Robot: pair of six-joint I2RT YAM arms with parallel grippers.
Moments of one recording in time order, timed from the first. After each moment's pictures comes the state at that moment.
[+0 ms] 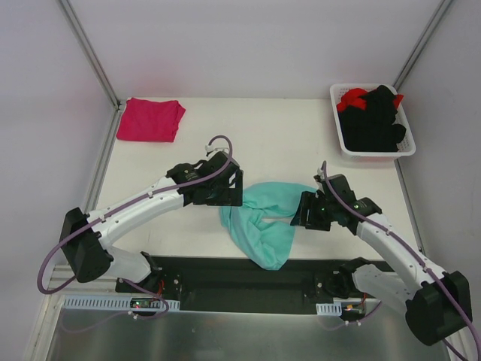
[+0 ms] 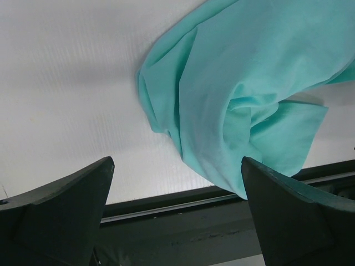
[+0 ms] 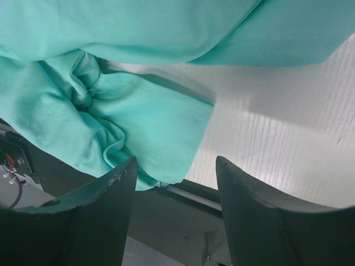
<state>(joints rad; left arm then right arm) -0.88 1.37 1.18 -0.88 -0.22 -0.75 0.44 0.95 0.63 -0.70 -0.25 0.56</state>
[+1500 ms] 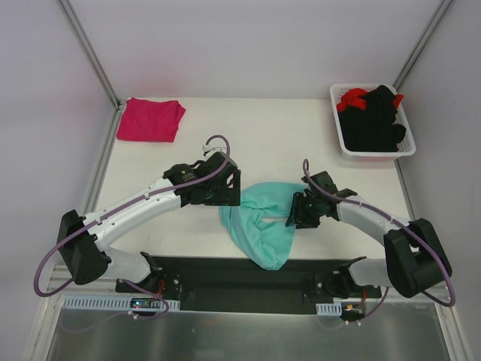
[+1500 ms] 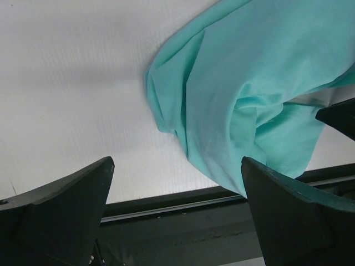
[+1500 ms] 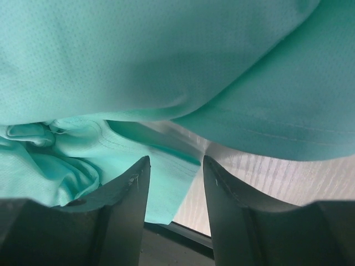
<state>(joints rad) -0.88 1.34 1.18 -0.90 -0.25 -0.75 0.44 1.31 0.60 -0.46 -0.28 0.53</state>
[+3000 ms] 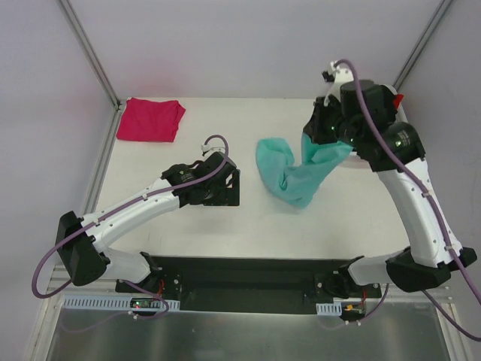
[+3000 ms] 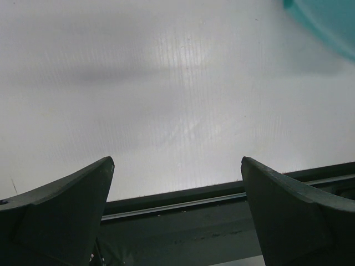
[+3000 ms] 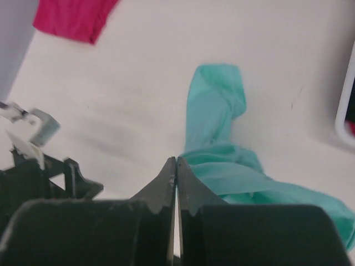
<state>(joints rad) -0.88 1.33 1.18 -0.91 -0.25 -0.76 0.54 1.31 1.76 -1.03 0.07 0.29</state>
